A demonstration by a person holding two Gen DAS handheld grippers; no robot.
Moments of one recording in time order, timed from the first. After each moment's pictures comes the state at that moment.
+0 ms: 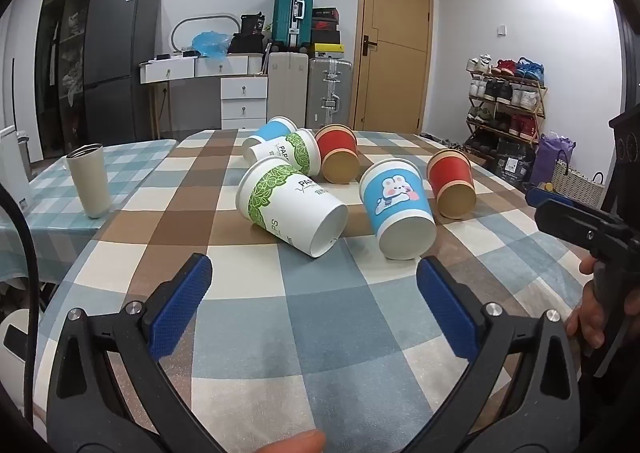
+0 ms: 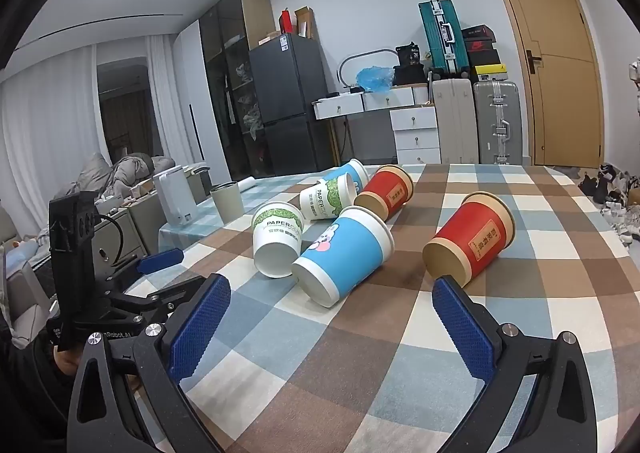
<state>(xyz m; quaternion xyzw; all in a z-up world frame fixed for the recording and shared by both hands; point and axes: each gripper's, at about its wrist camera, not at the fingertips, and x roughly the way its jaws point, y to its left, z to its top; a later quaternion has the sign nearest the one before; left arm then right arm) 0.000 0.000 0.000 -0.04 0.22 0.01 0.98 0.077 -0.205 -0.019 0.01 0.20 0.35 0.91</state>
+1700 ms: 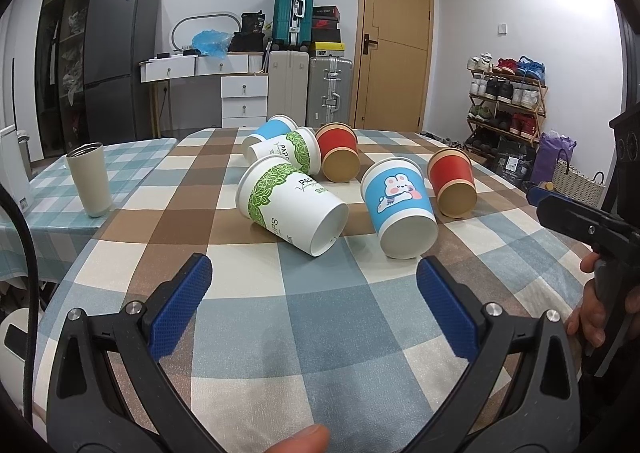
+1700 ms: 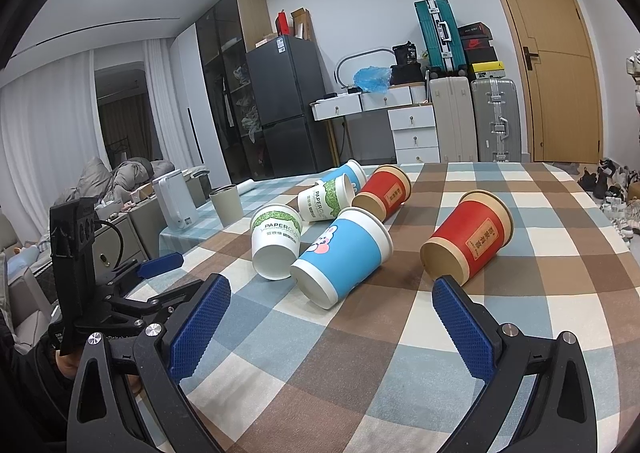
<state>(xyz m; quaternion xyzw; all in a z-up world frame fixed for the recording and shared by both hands) 0.000 -0.001 0.001 -0.04 0.22 0.01 0.97 0.078 -0.207 -0.019 0.01 0.20 0.35 0.91</state>
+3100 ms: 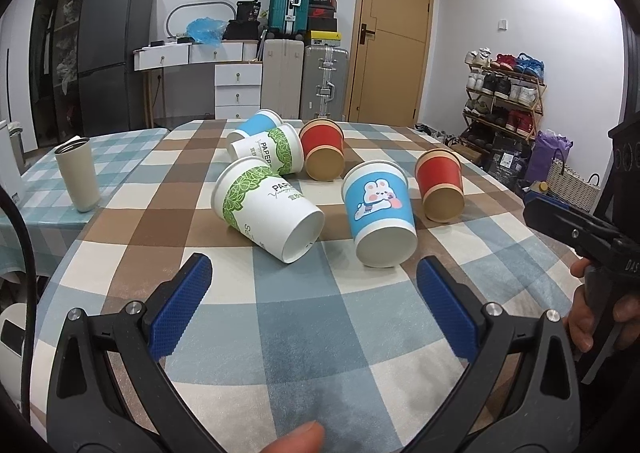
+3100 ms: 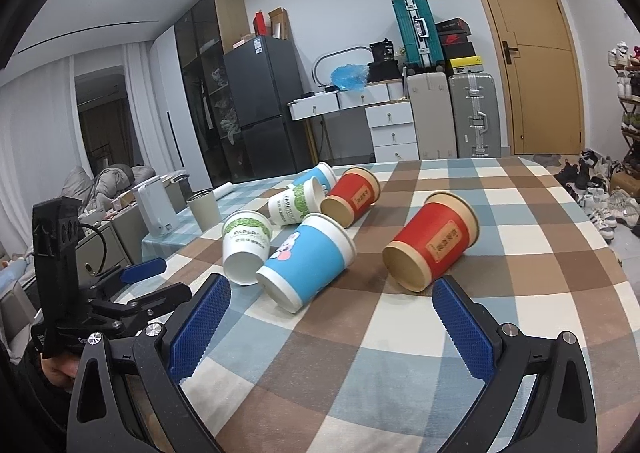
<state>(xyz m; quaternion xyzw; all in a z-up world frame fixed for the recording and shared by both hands) 0.017 -0.014 0.012 -0.05 0.25 0.00 0.97 0.086 -0.232 -0.012 0.02 0.21 0.31 0.93</state>
